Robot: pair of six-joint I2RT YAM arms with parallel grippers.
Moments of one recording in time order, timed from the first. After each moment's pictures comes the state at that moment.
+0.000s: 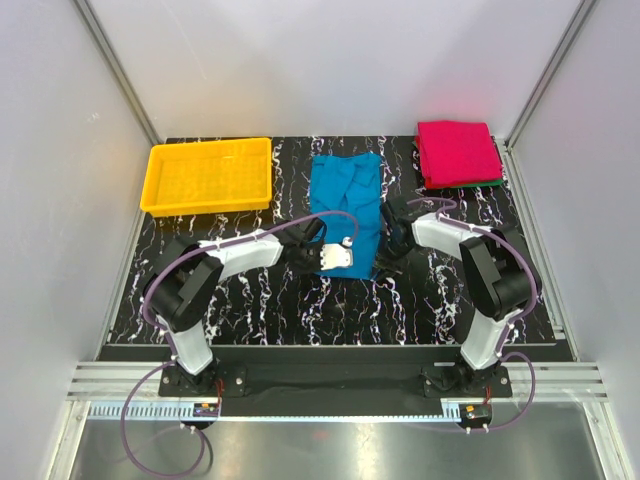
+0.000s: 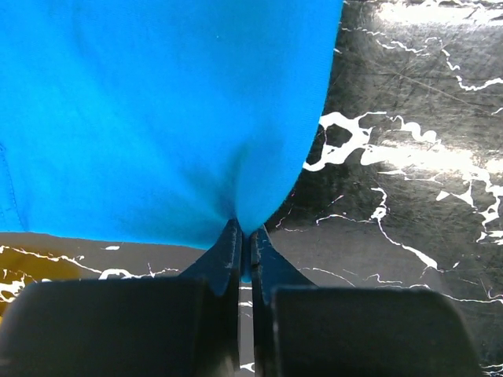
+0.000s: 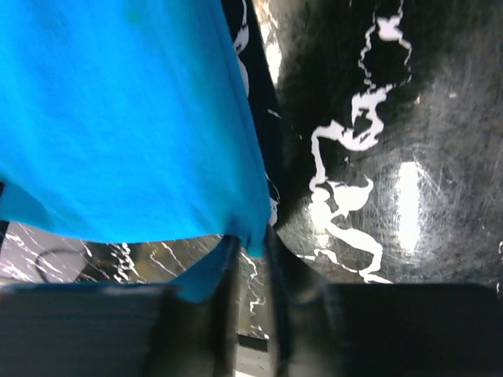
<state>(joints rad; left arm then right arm) -0.69 1.77 1.06 -0.41 0.18 0.83 0.43 1.81 1.07 -0.59 -0.21 0.76</state>
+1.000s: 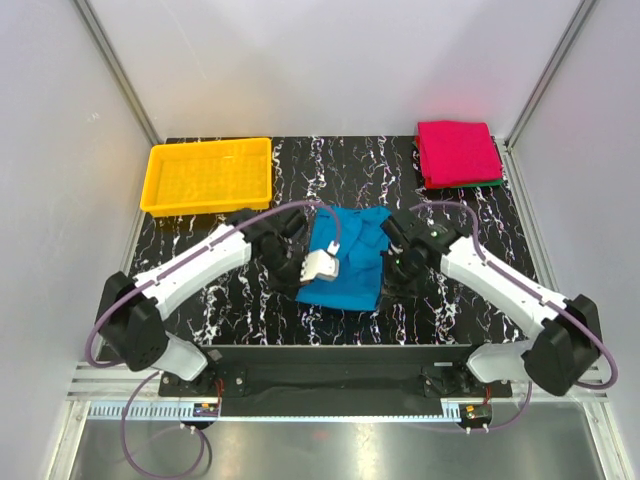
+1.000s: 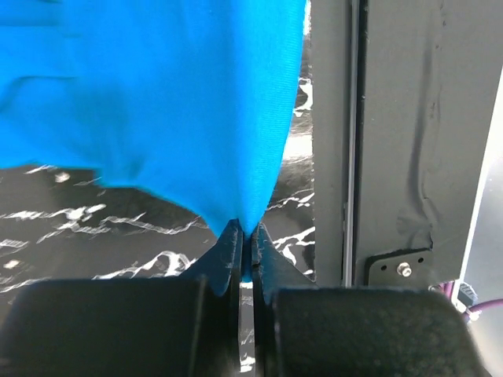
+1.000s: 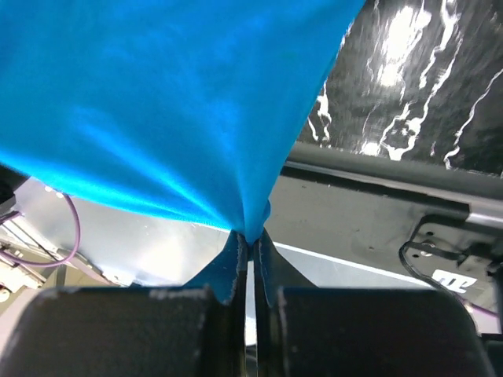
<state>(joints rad) -0.72 1.46 1.18 -1.10 0.50 0.84 0.67 1.31 1.07 -1.06 -0.26 0.77</state>
